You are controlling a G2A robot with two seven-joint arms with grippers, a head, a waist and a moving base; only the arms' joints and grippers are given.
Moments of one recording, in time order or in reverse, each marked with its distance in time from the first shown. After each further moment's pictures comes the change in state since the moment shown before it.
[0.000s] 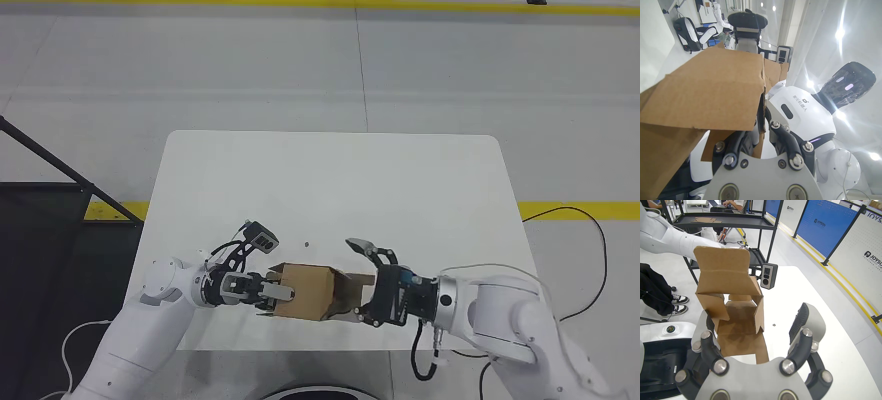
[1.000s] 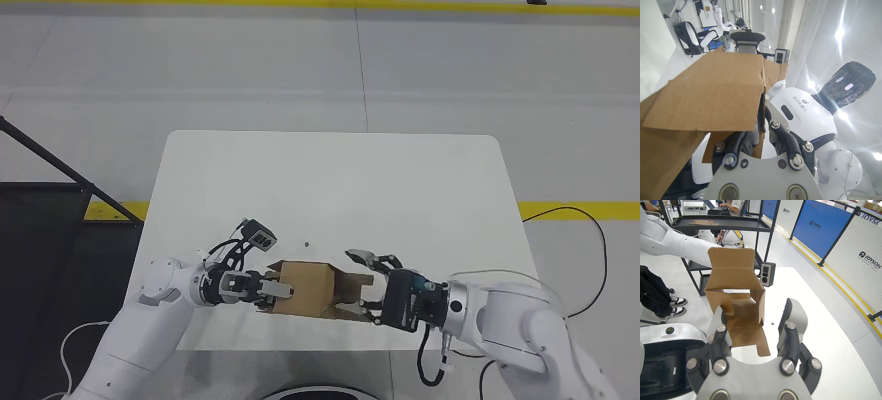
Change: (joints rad) left arm 0.006 -0.004 -0.014 -0.006 0.004 -0.011 0.011; right arm -0.063 0.010 0.060 -0.040 -0.006 -0.008 -0.016
